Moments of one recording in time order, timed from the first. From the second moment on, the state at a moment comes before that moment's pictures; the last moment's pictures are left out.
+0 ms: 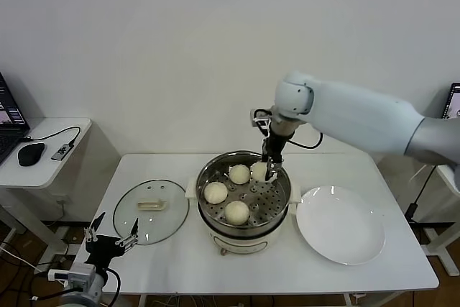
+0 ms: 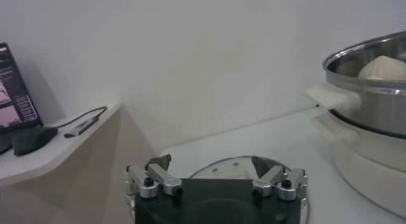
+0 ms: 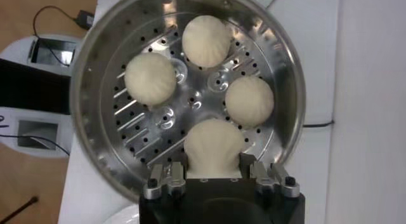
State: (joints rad) left arm 1.59 -1.40 -0.78 -2.13 0.05 0.29 0.17; right arm 0.55 1.10 -1.27 1.20 0.36 -0.55 -1.22
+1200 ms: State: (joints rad) left arm 1.59 -1.41 -0.75 -2.12 0.06 0.29 0.17; right arm 0.49 0.98 -1.17 1.31 0.35 -0.59 -1.18
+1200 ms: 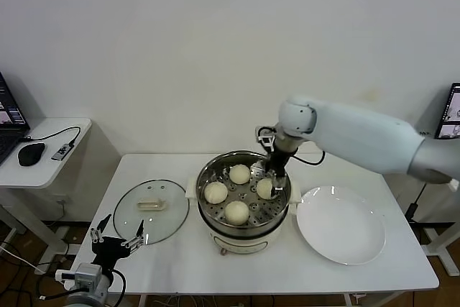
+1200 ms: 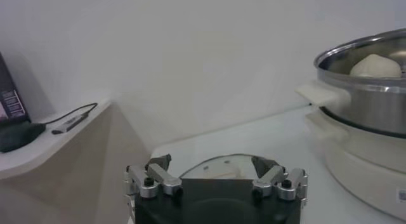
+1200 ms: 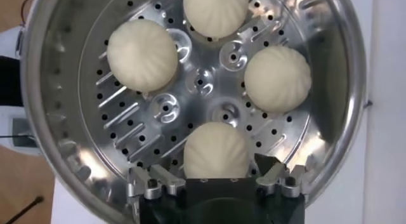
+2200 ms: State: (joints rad) left arm 1.58 -1.41 -0.73 -2.07 -0.03 0.25 0.13; right arm -0.68 0.76 0.23 1.78 0.54 -0.23 -0.32
